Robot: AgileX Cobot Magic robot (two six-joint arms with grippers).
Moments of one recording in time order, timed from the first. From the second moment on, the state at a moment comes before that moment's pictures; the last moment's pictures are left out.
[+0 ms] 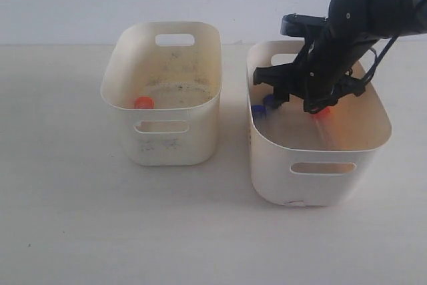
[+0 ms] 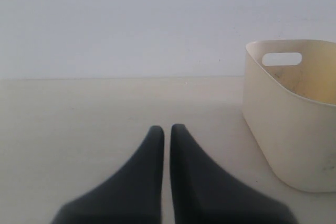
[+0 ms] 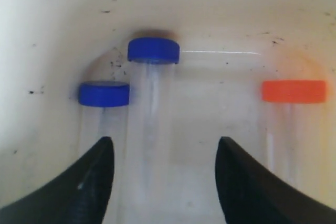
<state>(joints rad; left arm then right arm) 0.00 0.00 0.00 -0.02 0.18 0.02 0.25 1.93 -1.27 0.06 0.54 0.31</state>
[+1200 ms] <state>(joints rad) 0.00 0.00 0.00 -0.02 0.18 0.02 0.24 2.07 -1.27 0.03 0.41 0.33</state>
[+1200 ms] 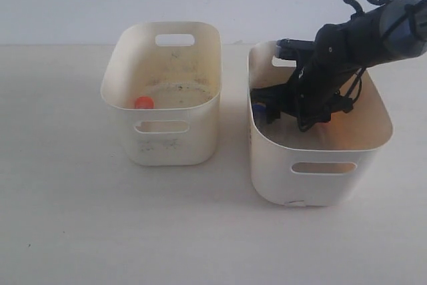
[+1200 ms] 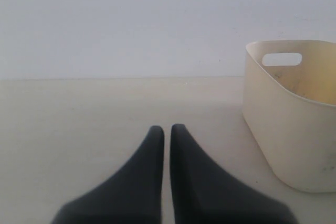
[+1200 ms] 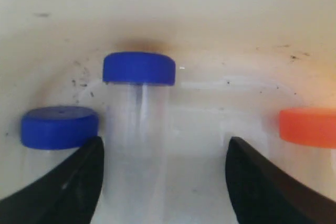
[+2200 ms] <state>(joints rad) 0.00 0.00 0.00 -0.02 0.18 0.02 0.25 1.92 -1.28 -0.07 0.49 0.34</state>
